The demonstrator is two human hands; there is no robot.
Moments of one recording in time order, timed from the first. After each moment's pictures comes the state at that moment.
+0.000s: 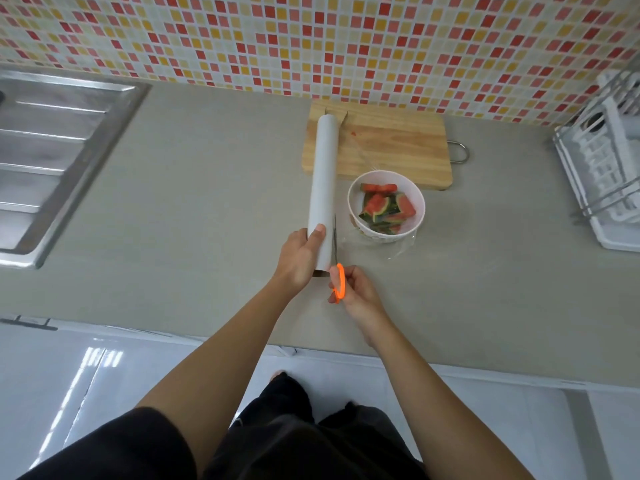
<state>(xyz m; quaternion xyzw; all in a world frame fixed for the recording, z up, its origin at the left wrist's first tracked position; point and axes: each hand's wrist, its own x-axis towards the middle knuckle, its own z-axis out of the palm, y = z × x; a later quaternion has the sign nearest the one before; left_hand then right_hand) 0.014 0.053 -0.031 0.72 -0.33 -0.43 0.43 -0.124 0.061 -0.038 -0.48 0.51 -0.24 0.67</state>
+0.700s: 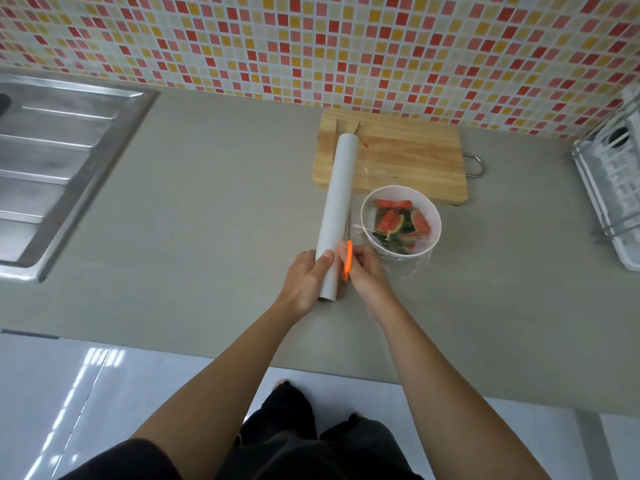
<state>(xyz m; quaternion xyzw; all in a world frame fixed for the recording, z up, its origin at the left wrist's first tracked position) 0.026 0.057 -0.049 0.70 -0.34 -0.46 0.42 -0.087 0.001 -0.041 -0.50 0.51 -0.30 0.64</state>
